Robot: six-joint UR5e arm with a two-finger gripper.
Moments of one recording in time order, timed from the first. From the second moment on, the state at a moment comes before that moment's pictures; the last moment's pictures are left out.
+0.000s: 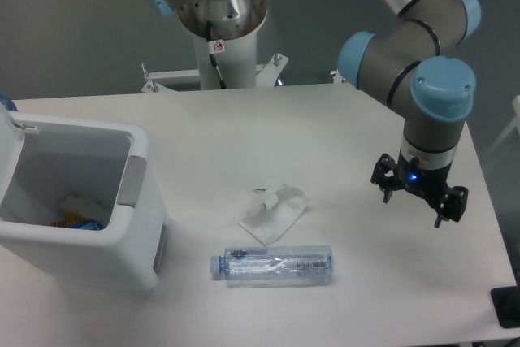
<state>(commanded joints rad) 2.68 -2.07 -1.42 -1.01 1.54 1.30</state>
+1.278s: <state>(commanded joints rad) 2.50 -1.95 -1.84 -0.82 1.54 1.27</state>
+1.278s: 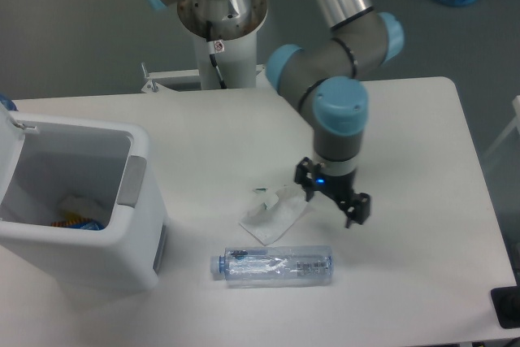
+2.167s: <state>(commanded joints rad) 2.43 -1.95 -1.90 -0.82 1.48 1.18</state>
